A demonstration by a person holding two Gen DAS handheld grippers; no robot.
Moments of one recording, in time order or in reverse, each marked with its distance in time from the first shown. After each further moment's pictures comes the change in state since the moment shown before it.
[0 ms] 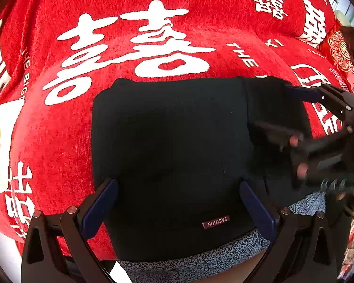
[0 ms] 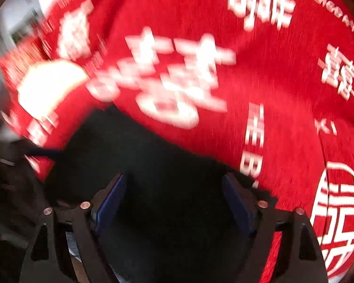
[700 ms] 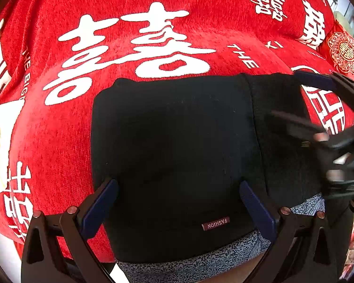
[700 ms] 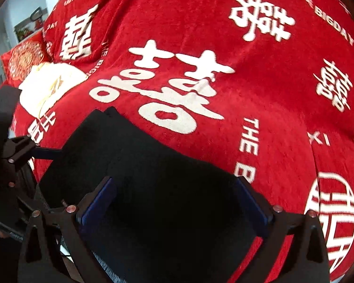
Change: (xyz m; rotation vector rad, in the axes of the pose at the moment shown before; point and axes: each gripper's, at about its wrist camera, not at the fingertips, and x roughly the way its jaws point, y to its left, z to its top) left arm -0.001 0.001 -0.004 0.000 -0.028 -0.006; right arm -0.021 -0.002 0.006 -0.032 -0.087 -0.003
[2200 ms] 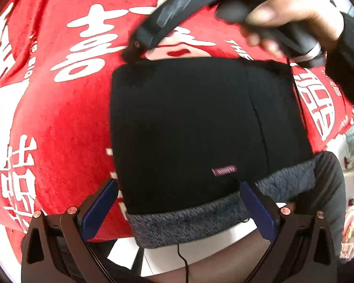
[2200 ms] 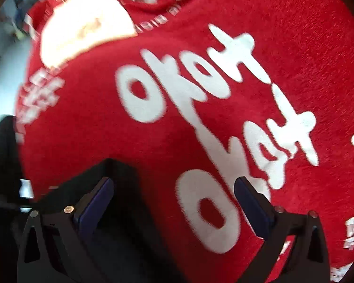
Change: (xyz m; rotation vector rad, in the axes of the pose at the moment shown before) left arm -0.025 0.015 -0.039 -0.020 0.024 -0.072; right arm 0.093 0.079 0.140 -0.480 0.237 0.316
